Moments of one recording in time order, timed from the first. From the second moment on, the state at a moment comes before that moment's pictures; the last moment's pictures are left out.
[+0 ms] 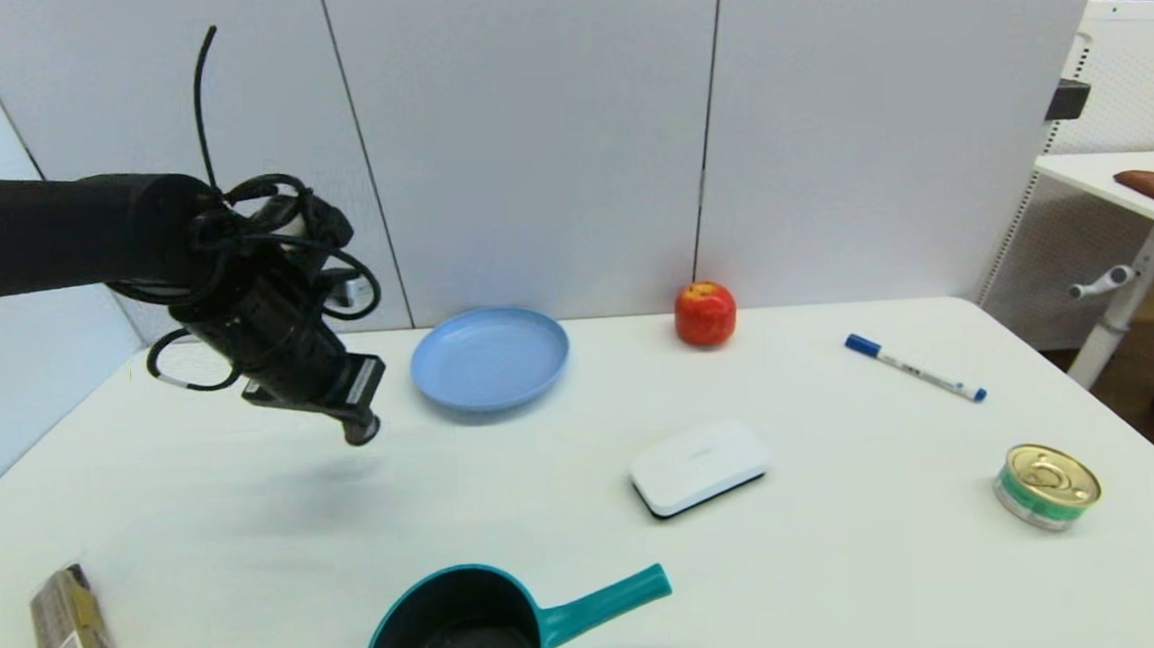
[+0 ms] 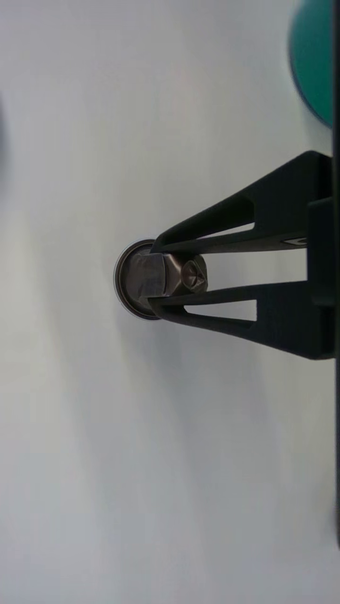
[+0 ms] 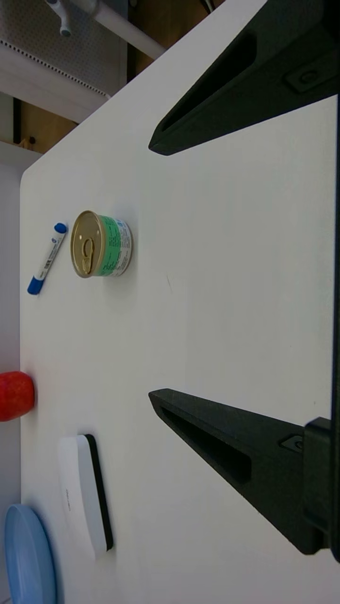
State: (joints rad) left arm -0.26 1.99 -1.68 0.82 0.01 0.02; right arm 0.00 0.00 0.00 0.00 0.00 0.00
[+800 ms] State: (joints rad) left arm -0.52 2.15 -1.74 0.69 0.01 -0.08; right arm 0.00 0.00 0.00 0.00 0.00 0.00
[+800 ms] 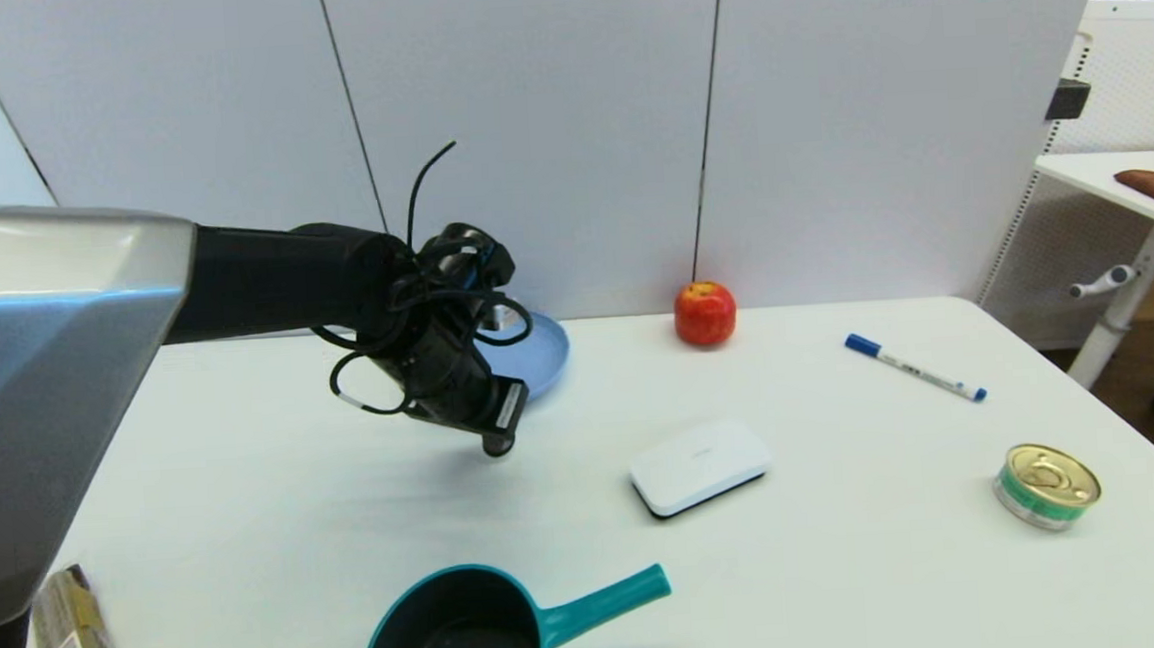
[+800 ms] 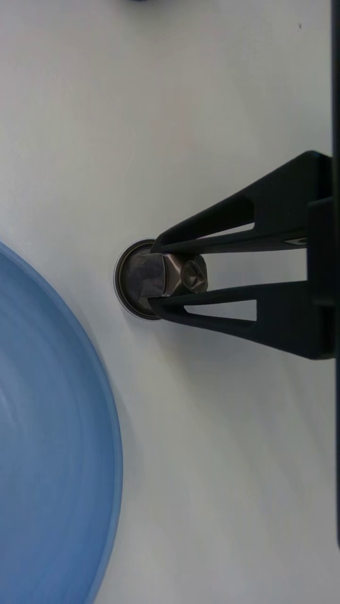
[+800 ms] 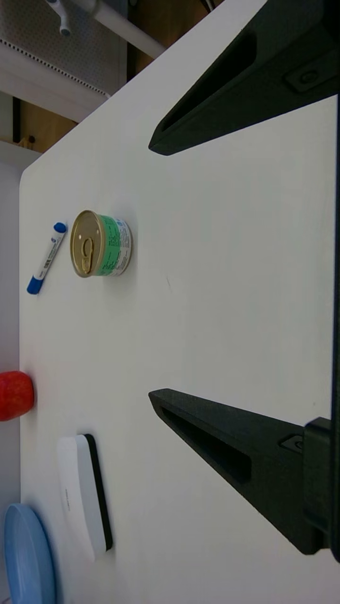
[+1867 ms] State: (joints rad) left arm -0.49 2.16 -1.76 0.68 0.02 -0.07; right arm 0.00 0.00 0.00 0.00 0.00 0.00
